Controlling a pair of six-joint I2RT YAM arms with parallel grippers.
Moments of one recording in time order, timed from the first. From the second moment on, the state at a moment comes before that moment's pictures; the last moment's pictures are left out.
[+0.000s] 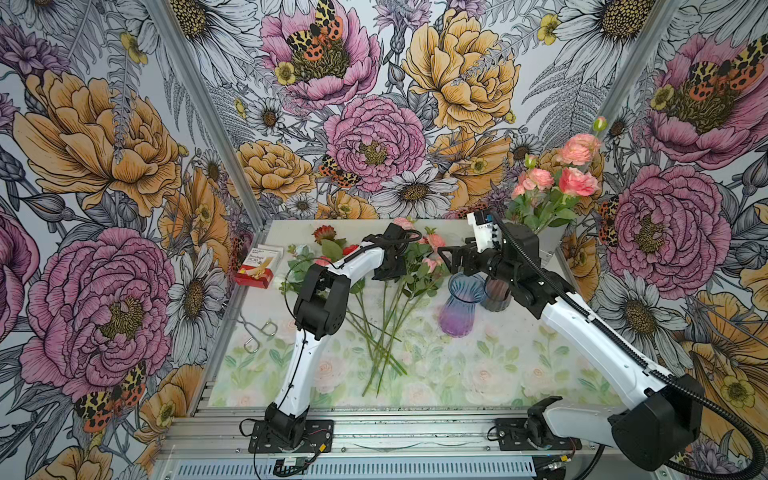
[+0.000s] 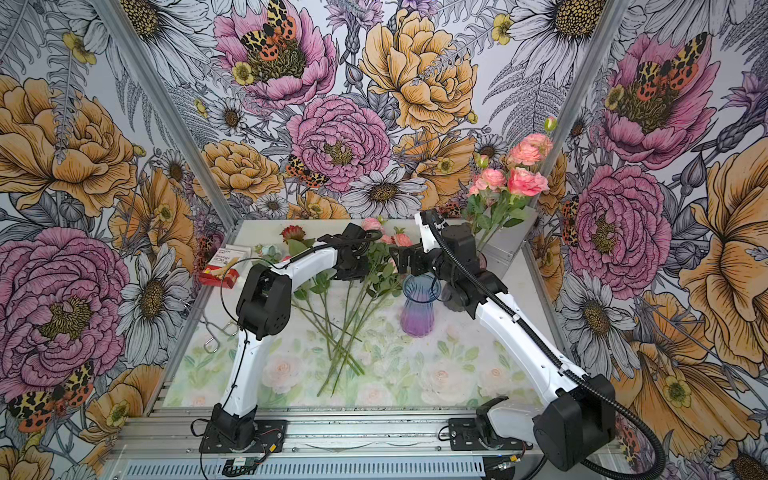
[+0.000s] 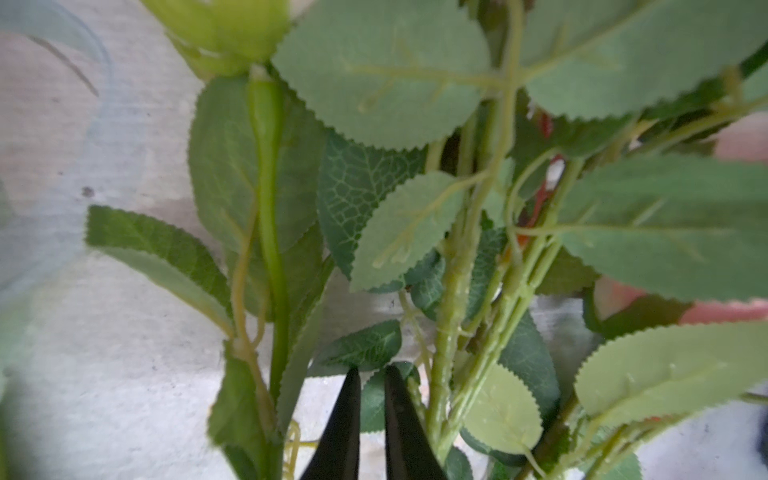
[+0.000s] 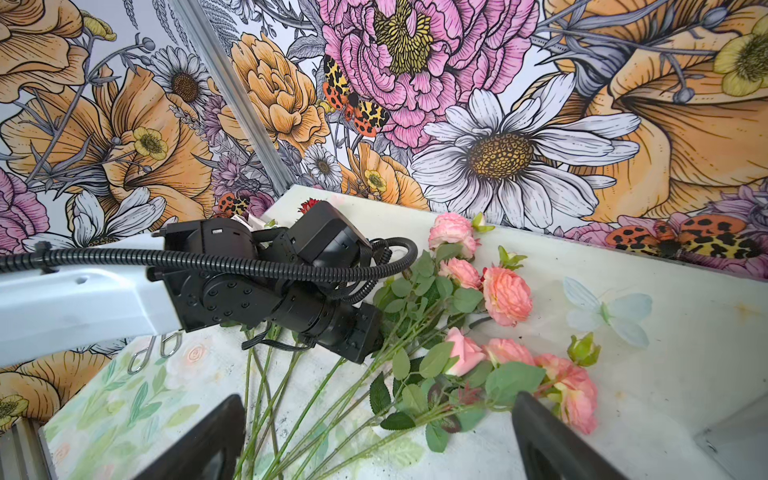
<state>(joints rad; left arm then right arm) -0.51 2.33 1.93 -0.83 0.04 -0.56 0.39 1.26 1.13 -0.25 -0.26 0.17</state>
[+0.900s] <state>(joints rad) -0.51 2.29 1.98 -0.83 0.04 -0.56 0.39 1.26 1.13 -0.25 -0.26 0.17</state>
